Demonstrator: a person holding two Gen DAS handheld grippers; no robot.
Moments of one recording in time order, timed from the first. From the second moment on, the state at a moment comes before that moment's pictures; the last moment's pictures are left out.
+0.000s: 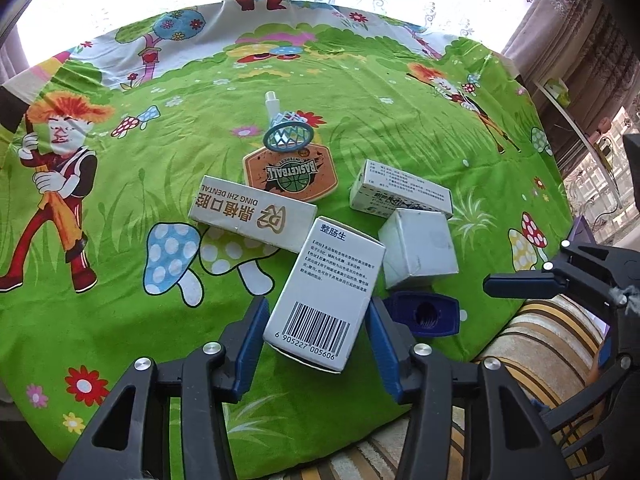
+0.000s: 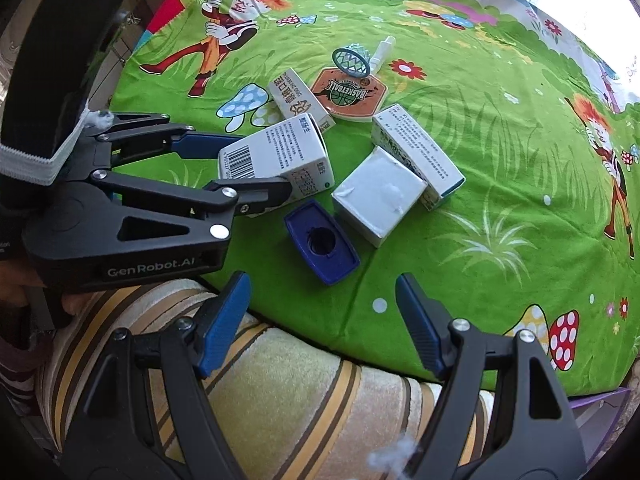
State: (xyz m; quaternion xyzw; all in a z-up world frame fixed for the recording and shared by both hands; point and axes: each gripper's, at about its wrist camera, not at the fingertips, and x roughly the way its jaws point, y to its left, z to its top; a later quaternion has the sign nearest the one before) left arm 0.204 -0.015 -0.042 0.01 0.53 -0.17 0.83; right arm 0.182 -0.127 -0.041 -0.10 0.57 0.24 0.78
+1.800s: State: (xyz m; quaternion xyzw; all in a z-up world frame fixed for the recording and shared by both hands) left arm 0.162 0.021 -0.007 -0.08 0.47 -0.09 0.87; right arm 0.202 -0.139 -0.045 0.02 0.57 0.12 0.81
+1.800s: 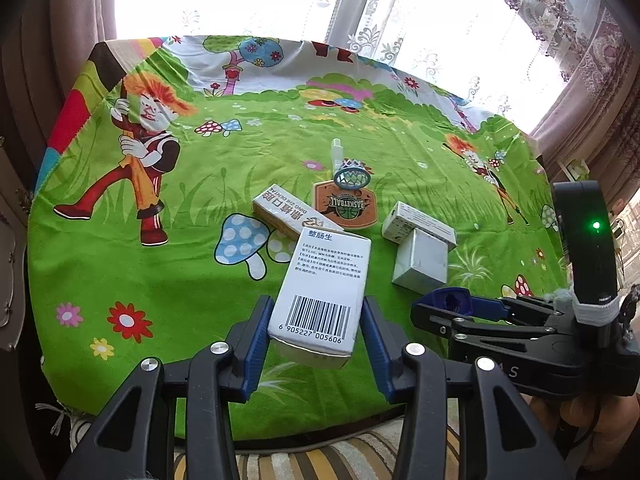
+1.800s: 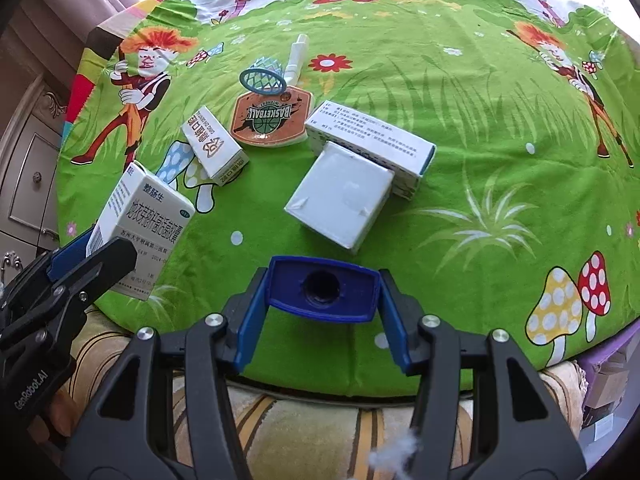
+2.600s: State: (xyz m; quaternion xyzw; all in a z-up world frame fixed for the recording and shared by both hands) left arm 0.131 -0.073 0.017 -0.03 0.48 -0.14 0.87; right arm 0.141 -0.229 0.001 0.07 0.49 0.11 0.86
